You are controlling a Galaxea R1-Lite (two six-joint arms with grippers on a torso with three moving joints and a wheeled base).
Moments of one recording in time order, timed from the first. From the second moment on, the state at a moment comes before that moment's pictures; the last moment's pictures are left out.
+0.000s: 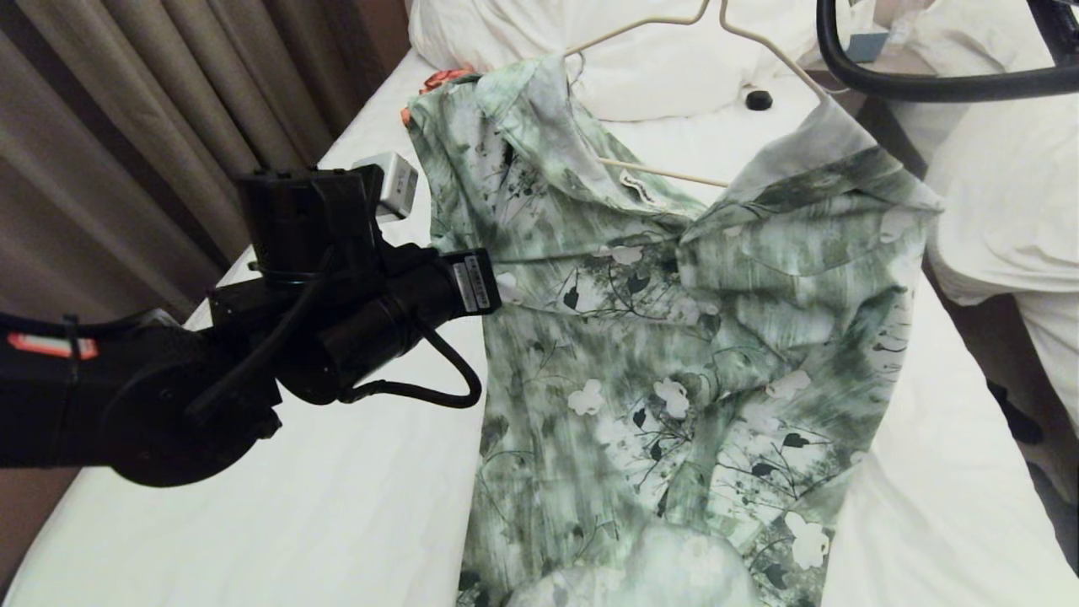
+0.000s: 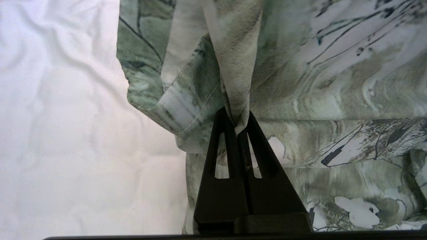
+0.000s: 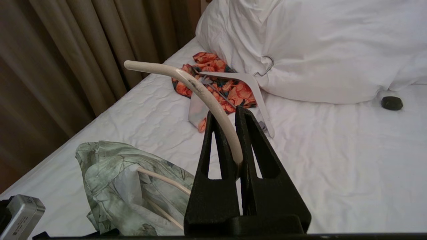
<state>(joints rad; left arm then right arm) -0.61 1.67 -0.99 -0.60 0.27 -0.20 0.76 1.74 -1.98 -0.15 -0.34 -0.19</state>
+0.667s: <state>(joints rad) -0.58 1.63 -0.98 -0.59 0.23 -0.20 0.76 1.75 -1.98 -0.15 -0.34 -0.21</state>
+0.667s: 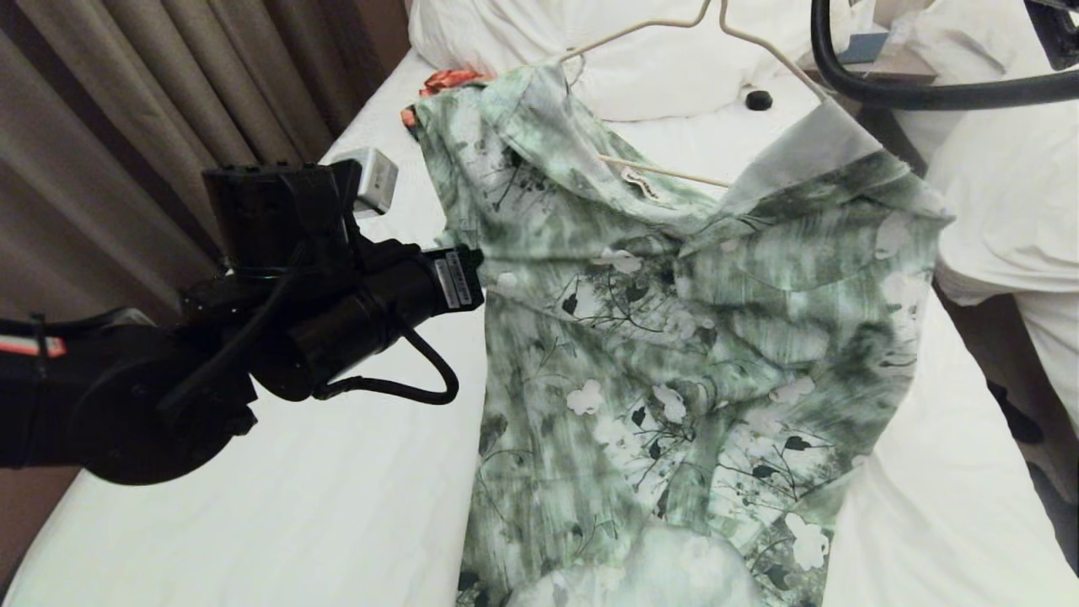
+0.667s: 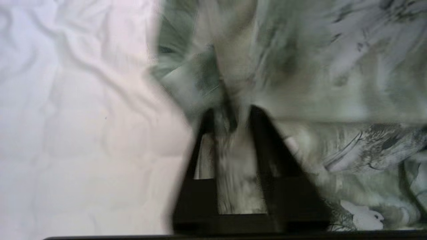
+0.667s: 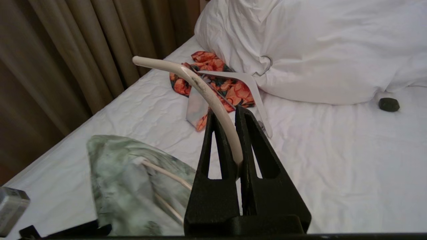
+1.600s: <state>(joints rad) -0.94 1.45 -0.98 -0.40 0.35 -0.17 0.80 1.78 -1.98 -0.15 -0.34 -0.23</state>
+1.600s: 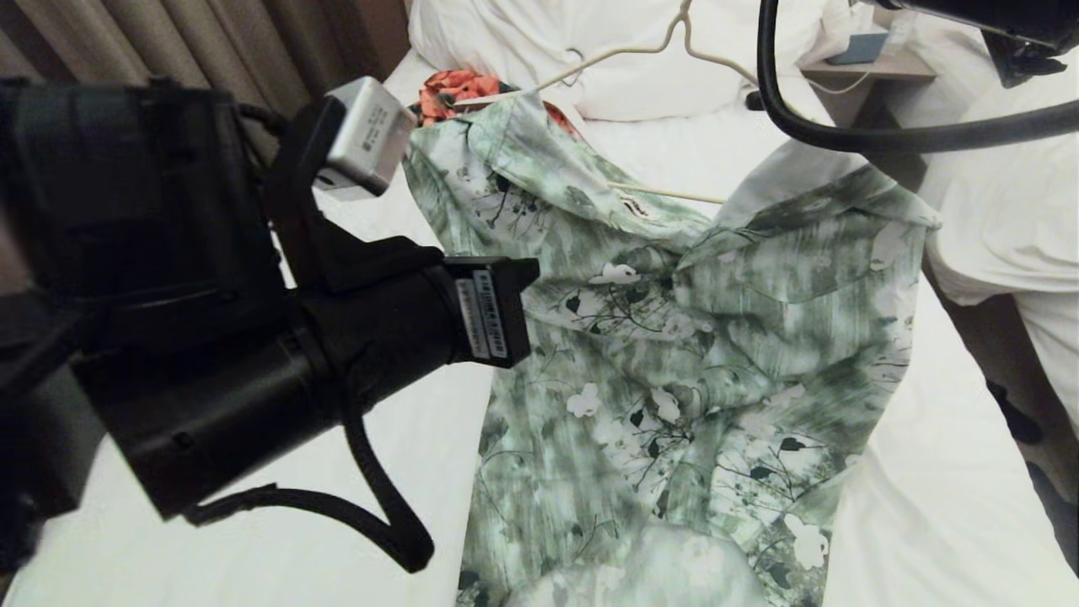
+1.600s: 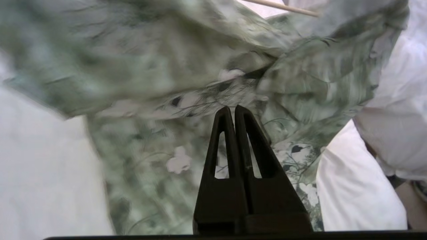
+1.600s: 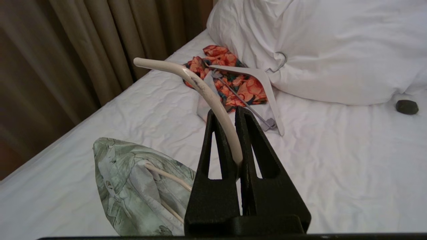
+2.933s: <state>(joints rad) -1.08 1.99 -1.19 -1.18 0.59 0.52 0.80 1.78 -1.99 -0.14 -0.31 -0.12</state>
